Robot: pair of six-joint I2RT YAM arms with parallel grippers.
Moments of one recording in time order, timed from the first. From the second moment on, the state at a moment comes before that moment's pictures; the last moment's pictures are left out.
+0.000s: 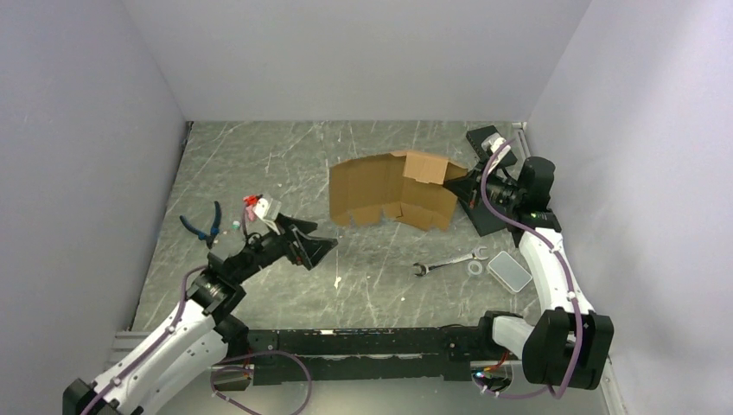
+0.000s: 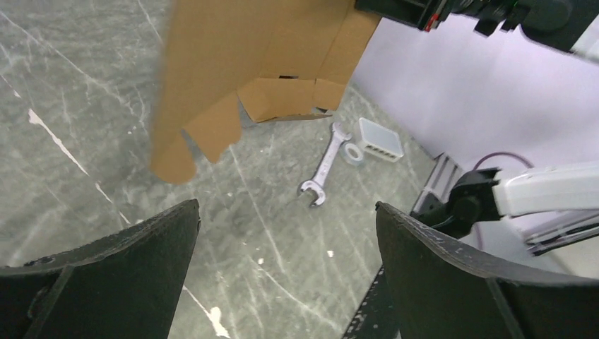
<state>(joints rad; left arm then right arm) -0.56 0.56 0.38 0.18 0.35 -0.53 -0.12 1.11 0.80 0.00 -1.01 -0.07</state>
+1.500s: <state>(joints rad) -0.19 1.26 0.57 1.00 1.06 -0.61 -0.12 1.00 0.86 -0.21 -1.31 -0.25</state>
